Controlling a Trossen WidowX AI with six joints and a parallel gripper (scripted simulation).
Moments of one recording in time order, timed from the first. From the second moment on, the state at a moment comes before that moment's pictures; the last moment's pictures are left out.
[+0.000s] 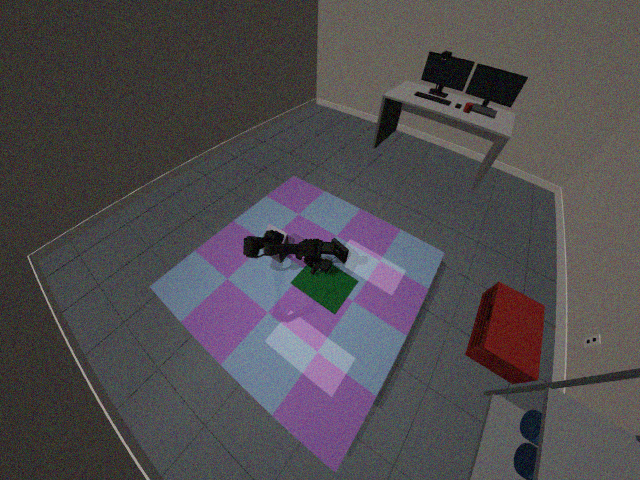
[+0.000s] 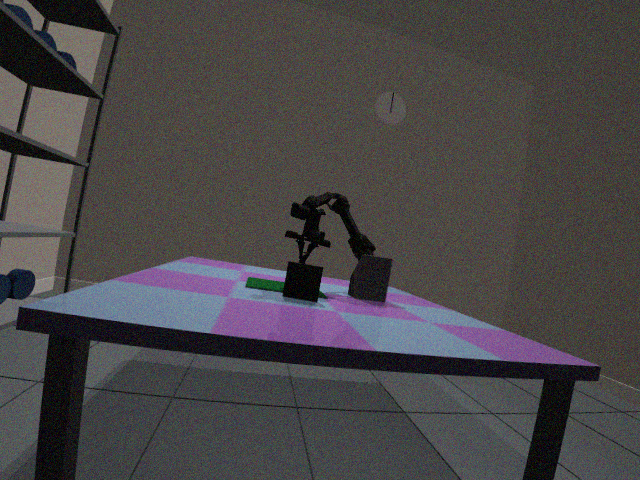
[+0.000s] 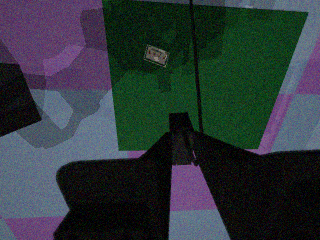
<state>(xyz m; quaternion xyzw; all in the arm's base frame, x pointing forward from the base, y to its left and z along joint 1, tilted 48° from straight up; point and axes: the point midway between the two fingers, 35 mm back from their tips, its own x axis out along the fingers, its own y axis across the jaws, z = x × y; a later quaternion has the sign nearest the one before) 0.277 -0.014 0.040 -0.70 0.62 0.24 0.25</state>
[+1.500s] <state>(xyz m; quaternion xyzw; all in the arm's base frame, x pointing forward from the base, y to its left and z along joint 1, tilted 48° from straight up) 0.334 -0.023 0.046 -0.41 0.68 -0.15 0.59</state>
